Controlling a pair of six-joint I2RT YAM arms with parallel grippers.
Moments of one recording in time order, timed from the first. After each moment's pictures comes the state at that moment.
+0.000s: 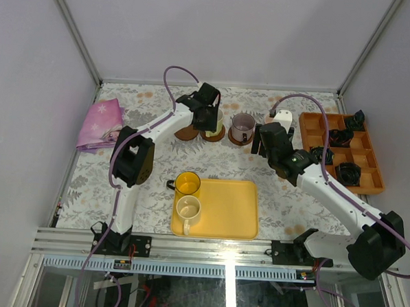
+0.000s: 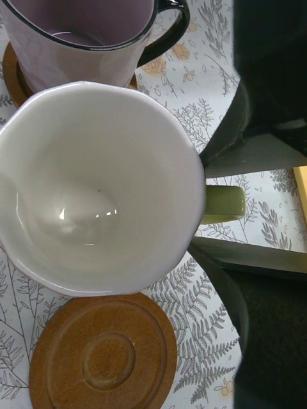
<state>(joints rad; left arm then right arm) -0.51 2.13 1.84 -0.69 -0.05 -0.43 0.60 1.23 0.97 -0.40 0.53 0.41</state>
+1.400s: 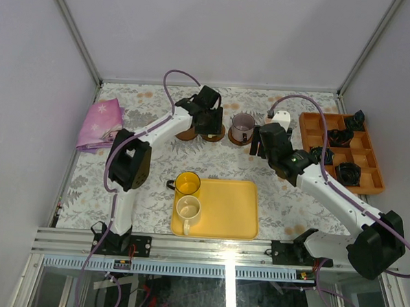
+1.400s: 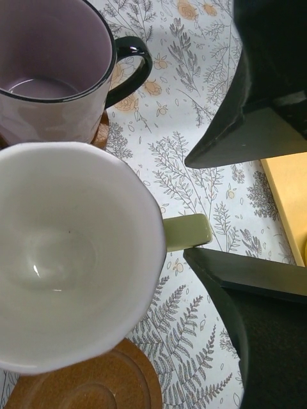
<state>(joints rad) -0.54 2.07 1.75 -0.64 0.05 -0.48 0.60 1.23 0.96 -0.40 0.49 0.40</state>
